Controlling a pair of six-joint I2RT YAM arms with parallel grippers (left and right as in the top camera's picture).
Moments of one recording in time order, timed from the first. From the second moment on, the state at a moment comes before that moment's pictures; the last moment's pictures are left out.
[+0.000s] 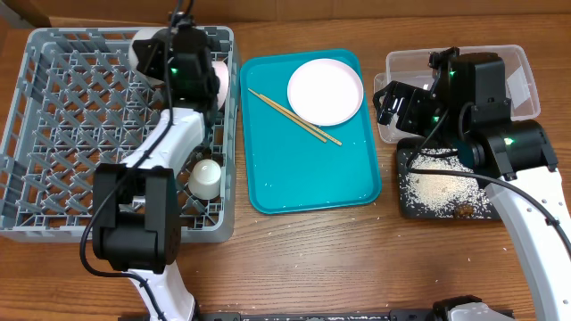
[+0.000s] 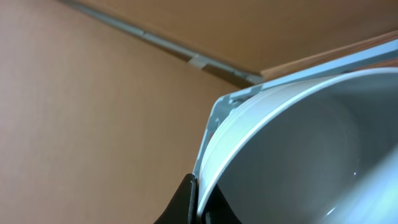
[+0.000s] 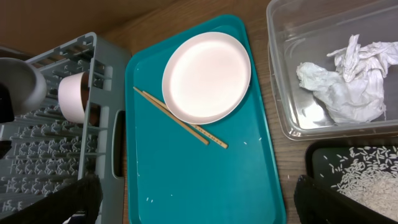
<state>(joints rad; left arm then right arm) -0.11 1.97 1.33 0.40 -1.02 0.86 0.19 1.35 1.38 -0.84 -0.20 0.46</state>
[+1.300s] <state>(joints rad) -0.07 2.16 1.33 0.59 -1.14 0.75 0.19 1.35 1.38 -0.85 -0.20 0.46</state>
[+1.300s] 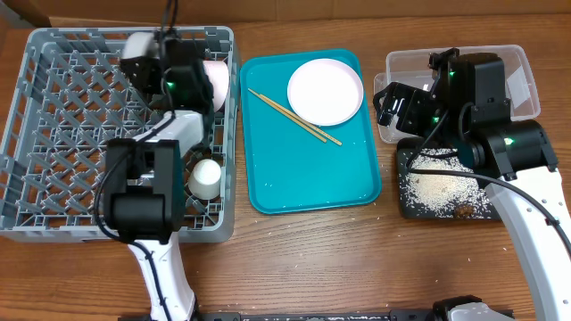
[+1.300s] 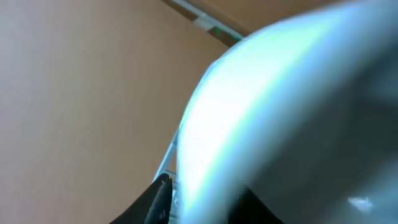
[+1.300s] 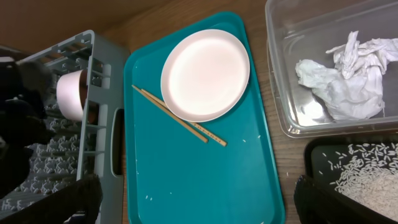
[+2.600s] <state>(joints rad) -0.26 2.07 1.33 0.58 -1.16 0.71 0.19 1.35 1.38 -0.85 -0.20 0.46</state>
